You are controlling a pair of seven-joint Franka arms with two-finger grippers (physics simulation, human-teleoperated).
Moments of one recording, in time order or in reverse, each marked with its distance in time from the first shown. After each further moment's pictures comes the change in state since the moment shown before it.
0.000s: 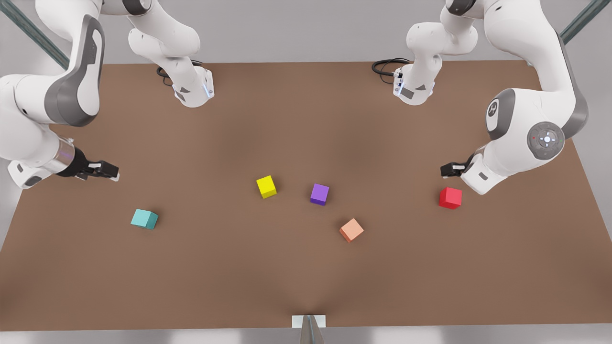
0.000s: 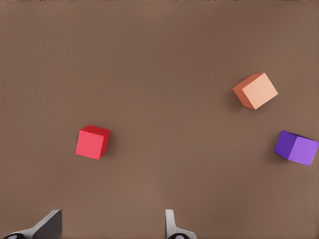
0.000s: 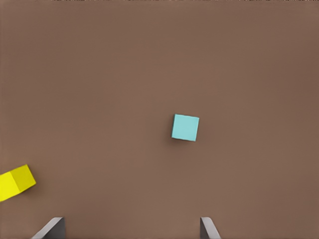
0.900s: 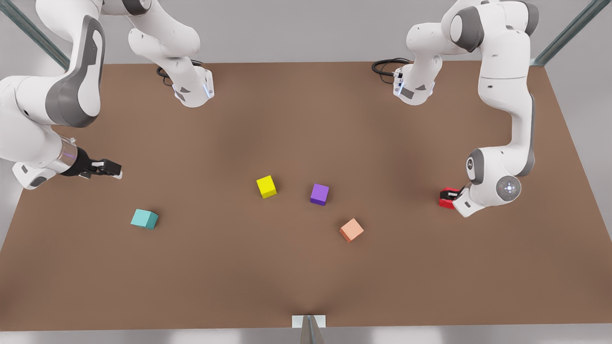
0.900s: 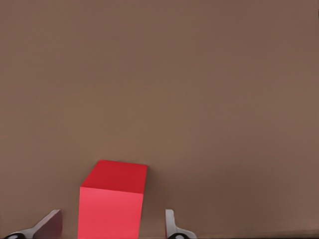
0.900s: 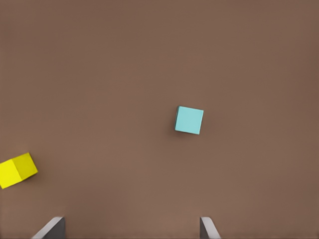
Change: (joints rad) left arm 0.052 0.216 0.153 -0.485 -0.001 0.659 0.354; right arm -0.002 -0.001 0.003 -0.011 0.008 -0.033 -0.026
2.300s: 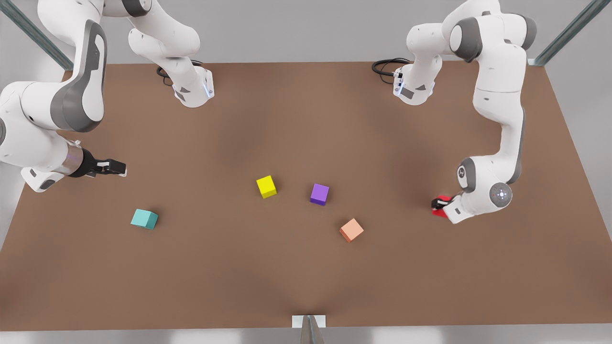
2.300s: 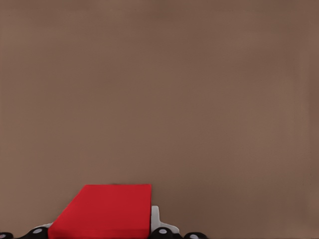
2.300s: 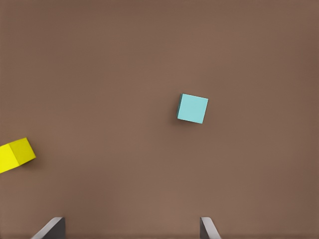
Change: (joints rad) left arm 0.054 0.097 -0.120 0.127 -0.155 0.069 0.110; right arm 0.002 0.014 0.002 -0.007 -0.002 -0.036 -0.025
